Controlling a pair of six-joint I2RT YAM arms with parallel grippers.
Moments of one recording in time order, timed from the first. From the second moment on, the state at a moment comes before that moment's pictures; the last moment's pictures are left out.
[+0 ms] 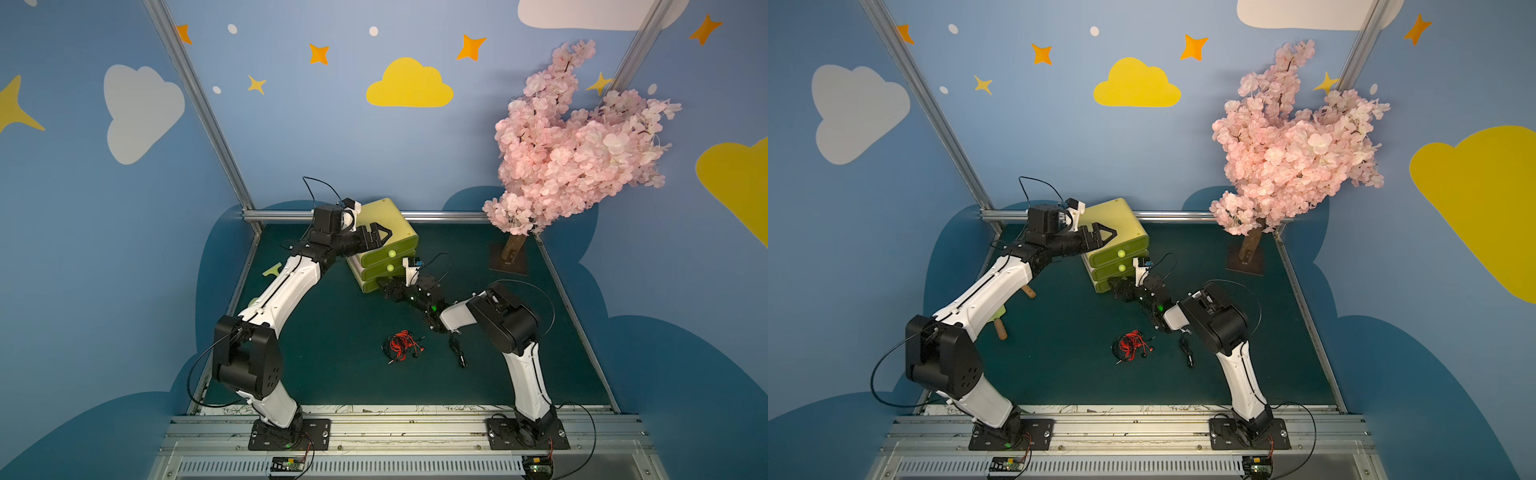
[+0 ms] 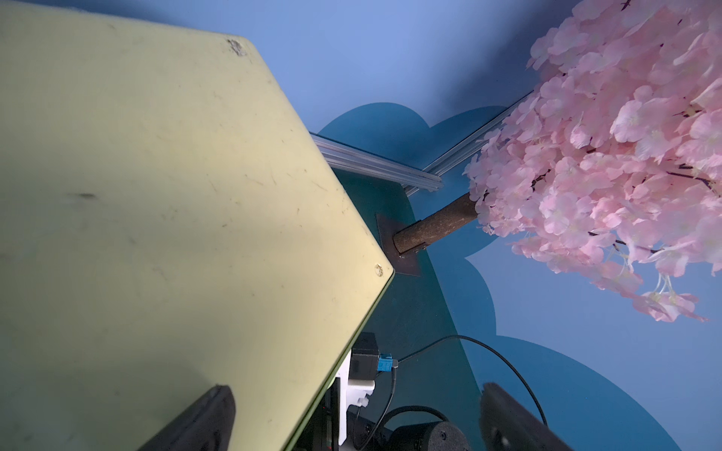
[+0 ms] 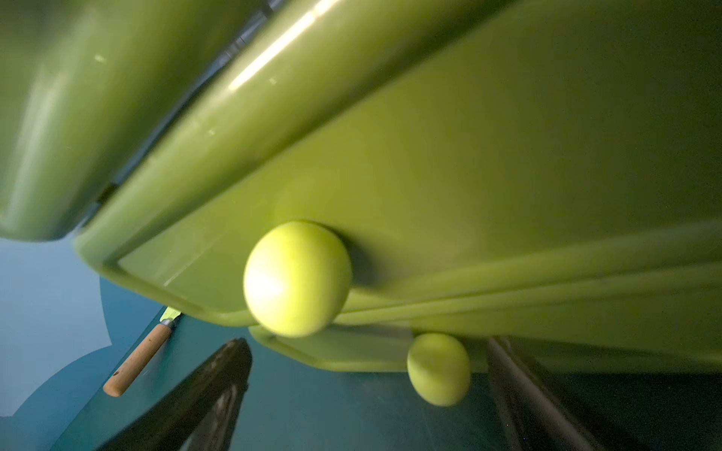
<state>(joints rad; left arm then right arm) -0.27 1.65 1.44 -0.28 0.52 -0.57 0.71 2.19 1.05 0.95 -0.17 0.57</state>
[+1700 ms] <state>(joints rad) -0.20 1.20 1.09 -0.40 0.22 -0.41 0.65 1.92 1.02 0.58 -0.35 0.89</state>
